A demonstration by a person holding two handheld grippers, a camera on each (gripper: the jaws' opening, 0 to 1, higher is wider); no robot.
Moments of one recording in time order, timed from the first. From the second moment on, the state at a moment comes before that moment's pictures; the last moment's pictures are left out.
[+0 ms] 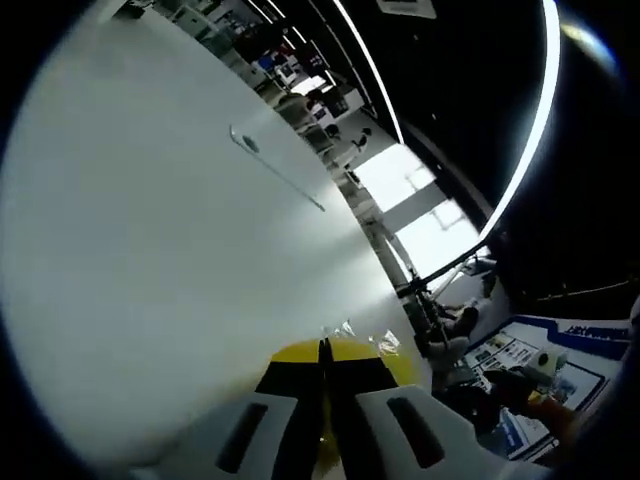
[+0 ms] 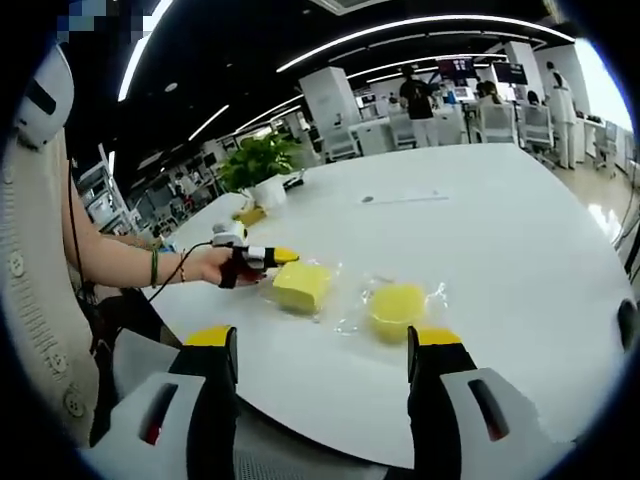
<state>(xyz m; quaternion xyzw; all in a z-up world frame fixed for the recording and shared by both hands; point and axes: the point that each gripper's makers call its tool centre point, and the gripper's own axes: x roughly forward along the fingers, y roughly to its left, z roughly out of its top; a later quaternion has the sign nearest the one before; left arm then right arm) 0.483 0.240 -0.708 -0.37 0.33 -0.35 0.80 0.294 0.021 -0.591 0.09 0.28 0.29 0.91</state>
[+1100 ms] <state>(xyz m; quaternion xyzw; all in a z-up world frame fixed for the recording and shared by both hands) 0.393 0.179 -0.544 -0.19 0.24 -0.42 0.85 0.264 0.028 -0.537 0.05 0.20 0.39 0.90</state>
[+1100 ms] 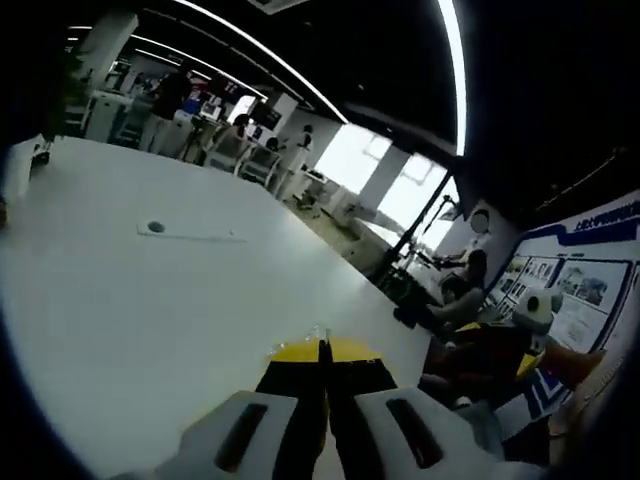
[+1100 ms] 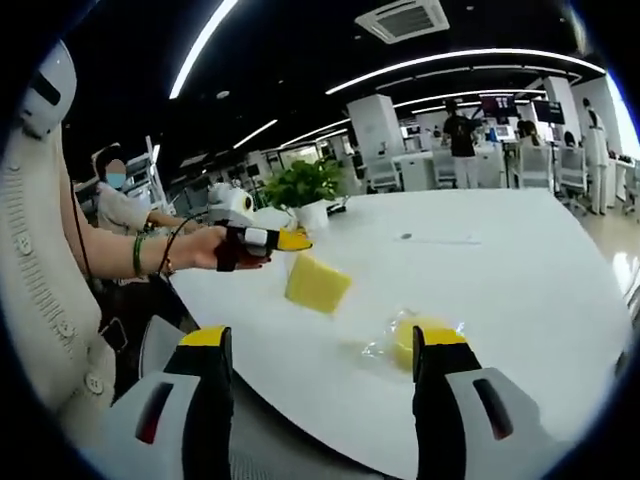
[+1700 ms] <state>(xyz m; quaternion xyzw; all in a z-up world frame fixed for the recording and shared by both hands) 0.351 0.165 -0.447 -0.10 0.18 -0.49 0.85 0.286 0.058 -0.473 -0.06 0.18 0.52 0.83</state>
